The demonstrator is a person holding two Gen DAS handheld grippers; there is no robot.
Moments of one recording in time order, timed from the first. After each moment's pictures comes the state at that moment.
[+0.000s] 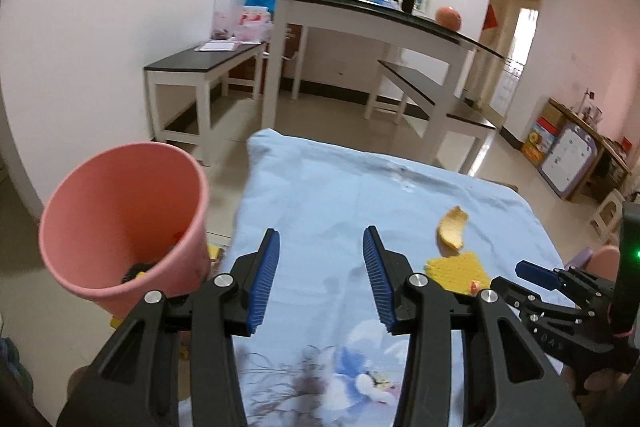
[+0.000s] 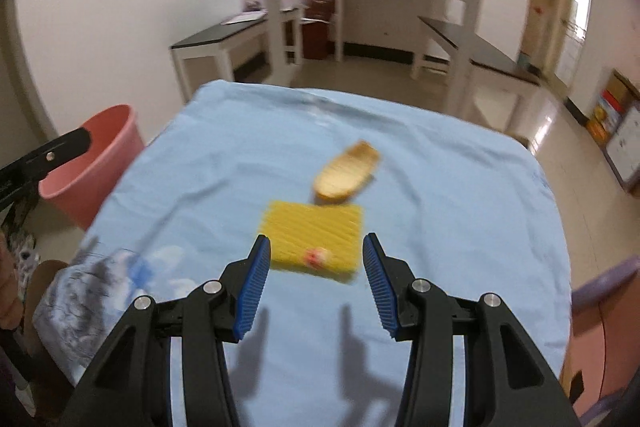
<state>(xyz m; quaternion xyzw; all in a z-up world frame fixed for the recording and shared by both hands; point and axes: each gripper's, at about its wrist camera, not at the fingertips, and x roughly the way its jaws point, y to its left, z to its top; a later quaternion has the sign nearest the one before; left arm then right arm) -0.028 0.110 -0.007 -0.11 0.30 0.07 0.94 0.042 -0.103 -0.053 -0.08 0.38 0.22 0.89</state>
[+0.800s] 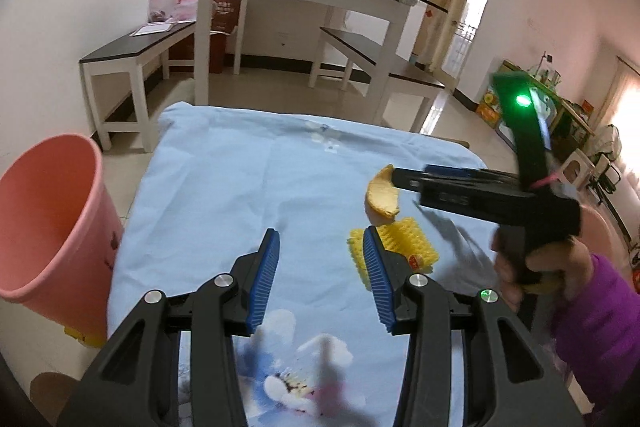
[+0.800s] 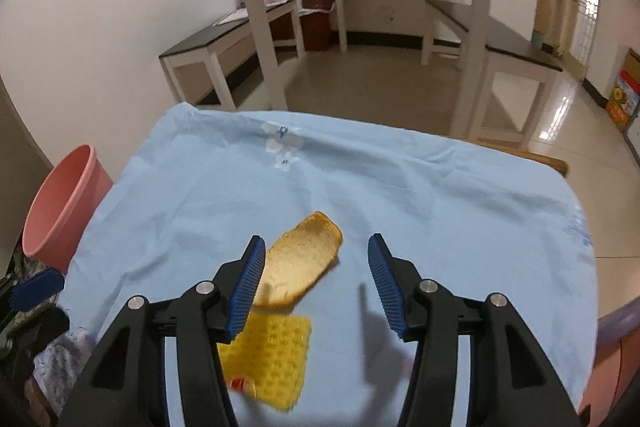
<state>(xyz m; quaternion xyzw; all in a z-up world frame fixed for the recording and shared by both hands) 0.006 0.054 -0.034 -0.10 0.35 -0.03 0.93 0.158 -0.088 -0.067 -0.05 0.41 0.25 0.87</state>
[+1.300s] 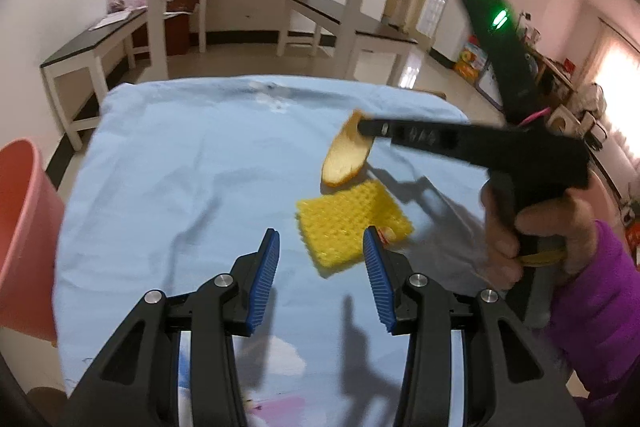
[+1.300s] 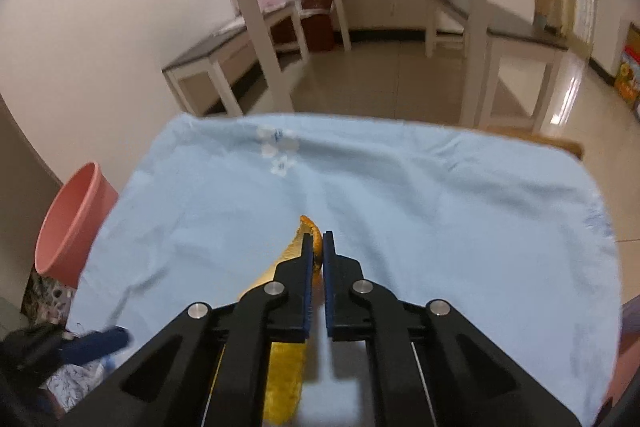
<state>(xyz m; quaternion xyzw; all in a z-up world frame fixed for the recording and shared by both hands) 0.033 0.010 -0.066 -0.06 0.40 -0.08 0.91 0.164 -0.104 -0.069 0.00 0.41 0.26 0.88</state>
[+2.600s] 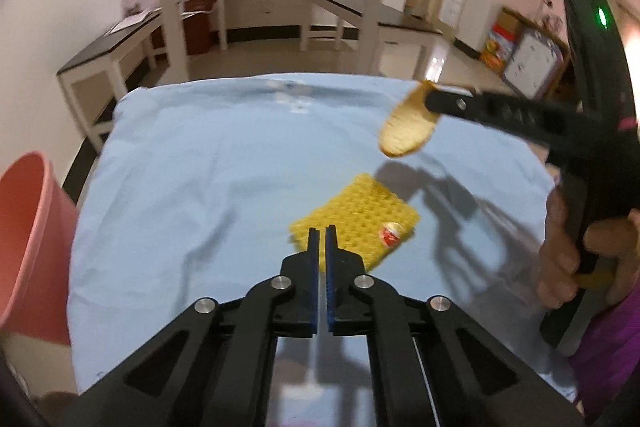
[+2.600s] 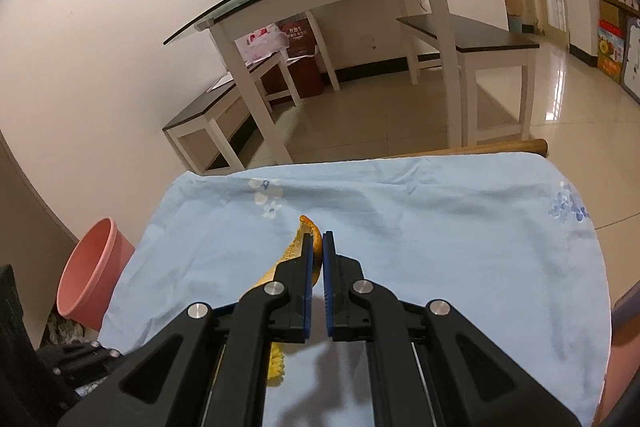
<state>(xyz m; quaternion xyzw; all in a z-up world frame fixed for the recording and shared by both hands) 0.054 0.013 -0.068 -0.04 0.41 -0.03 0.91 0.153 -0.148 -0.057 0.08 0.35 0.25 0.90</state>
